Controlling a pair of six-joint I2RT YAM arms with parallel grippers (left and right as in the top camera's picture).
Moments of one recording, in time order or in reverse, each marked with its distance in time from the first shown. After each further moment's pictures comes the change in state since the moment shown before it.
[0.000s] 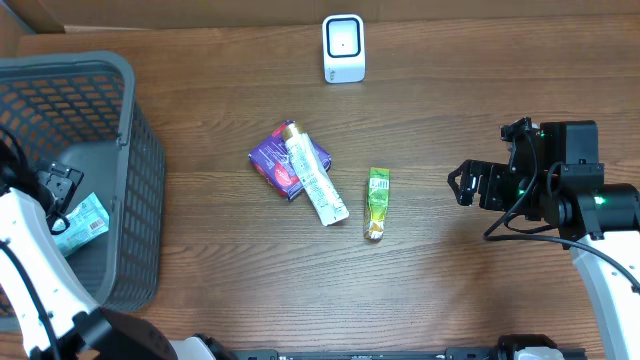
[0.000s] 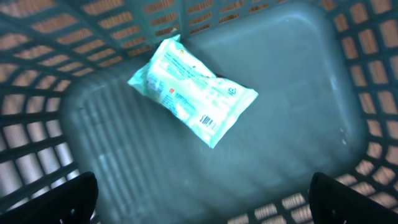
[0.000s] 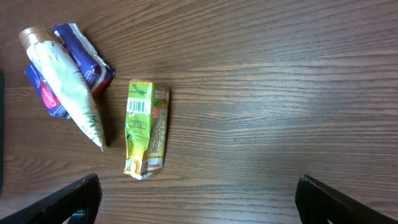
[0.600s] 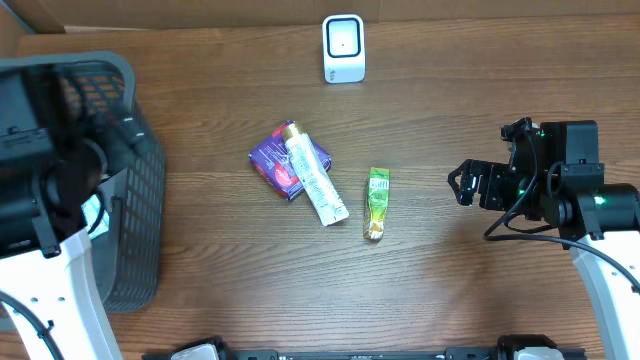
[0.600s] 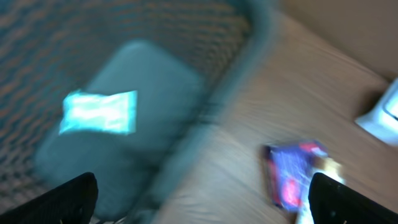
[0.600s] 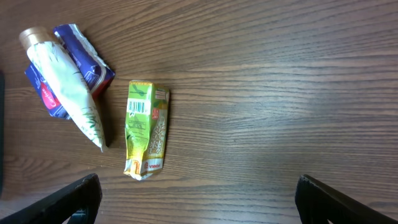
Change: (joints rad) left arm -0.419 -0.188 0.445 -0.362 0.005 0.160; right arm 0.000 0.000 0.000 0.002 0.000 0.000
